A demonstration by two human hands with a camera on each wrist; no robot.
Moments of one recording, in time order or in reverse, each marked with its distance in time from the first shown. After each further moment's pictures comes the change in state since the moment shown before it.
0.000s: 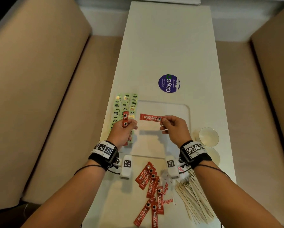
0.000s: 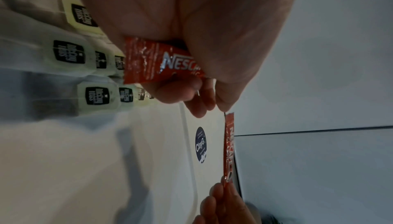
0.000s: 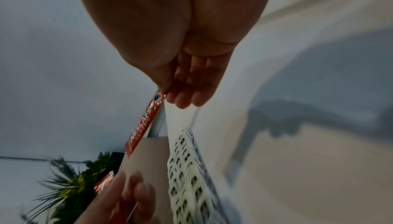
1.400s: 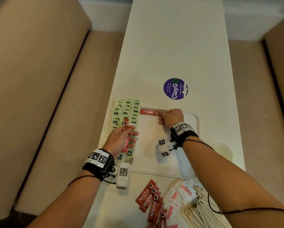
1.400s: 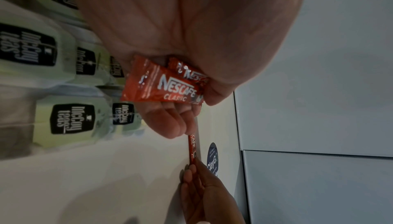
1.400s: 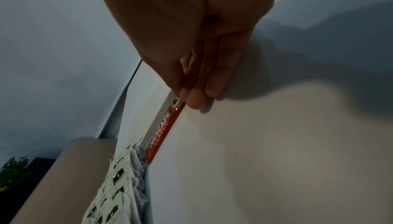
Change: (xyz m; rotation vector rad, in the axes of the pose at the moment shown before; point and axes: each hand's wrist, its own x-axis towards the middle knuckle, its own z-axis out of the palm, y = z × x) left_hand 0.055 -0.006 -0.009 -0.274 -0.063 -0.216; right_hand 0.140 0.005 0.031 -0.200 0.154 0.270
